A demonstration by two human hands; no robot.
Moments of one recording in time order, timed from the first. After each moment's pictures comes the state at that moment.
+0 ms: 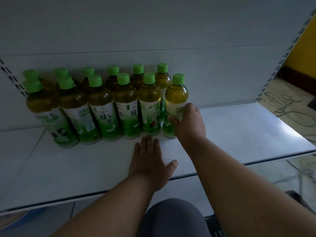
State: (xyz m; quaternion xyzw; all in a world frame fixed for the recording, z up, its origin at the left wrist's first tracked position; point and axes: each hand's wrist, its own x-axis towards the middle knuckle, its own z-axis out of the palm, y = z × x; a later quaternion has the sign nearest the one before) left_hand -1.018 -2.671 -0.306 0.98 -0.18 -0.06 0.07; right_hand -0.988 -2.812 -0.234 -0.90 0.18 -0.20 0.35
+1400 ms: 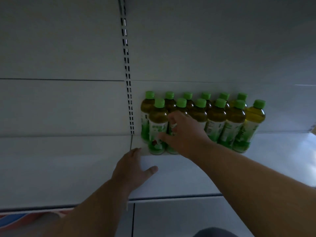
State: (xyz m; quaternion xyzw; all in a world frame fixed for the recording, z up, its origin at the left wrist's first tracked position) left_hand -0.958 -2.341 -0.305 0.97 -0.09 -0.01 0.24; right_hand -0.991 -2.529 -0.156 -0.95 -0.07 -0.16 0.27
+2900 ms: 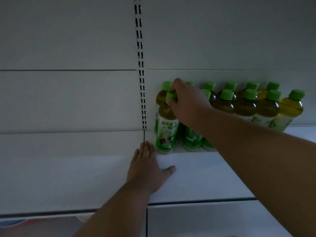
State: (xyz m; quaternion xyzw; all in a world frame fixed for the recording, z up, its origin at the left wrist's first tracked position) left_hand -0.946 -2.342 -0.319 0.98 -0.11 0.00 0.14; right_hand -0.917 -2.486 -0.125 -0.96 -0.08 -0.18 0.21
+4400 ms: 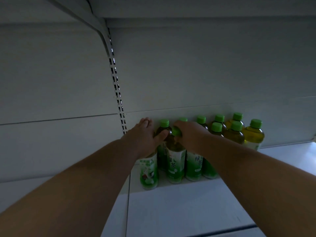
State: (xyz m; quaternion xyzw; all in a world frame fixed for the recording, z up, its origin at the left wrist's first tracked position) left_hand -0.879 -2.390 -0.121 0.97 -0.21 0.02 0.10; right_hand -0.926 -2.566 -0.094 -0.99 -0.01 -0.04 0.15
